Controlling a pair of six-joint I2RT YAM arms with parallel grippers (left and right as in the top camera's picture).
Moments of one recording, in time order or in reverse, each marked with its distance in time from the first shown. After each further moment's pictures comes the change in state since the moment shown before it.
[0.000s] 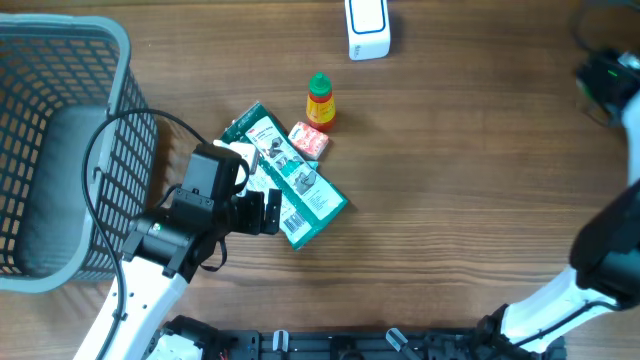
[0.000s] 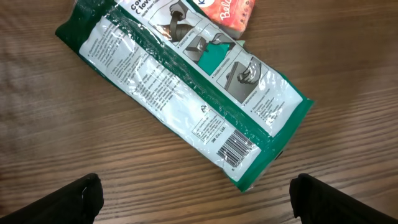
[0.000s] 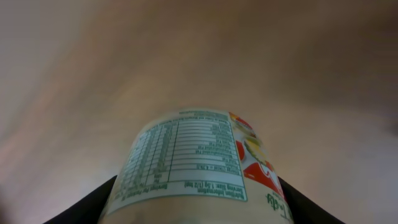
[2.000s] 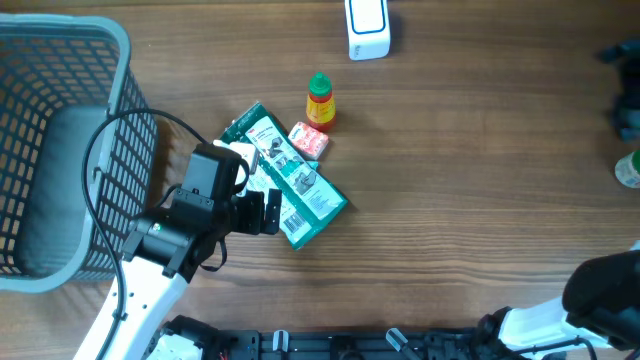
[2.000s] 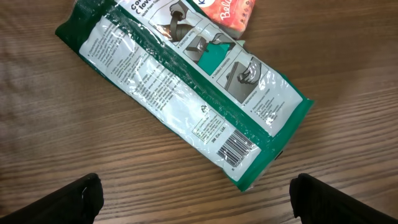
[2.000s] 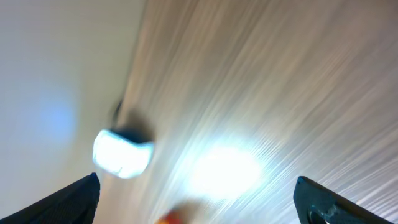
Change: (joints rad) left arm 0.000 0.000 0.000 0.000 0.000 0.000; right arm 0.005 -0.208 0.186 -0.479 -0.382 0.301
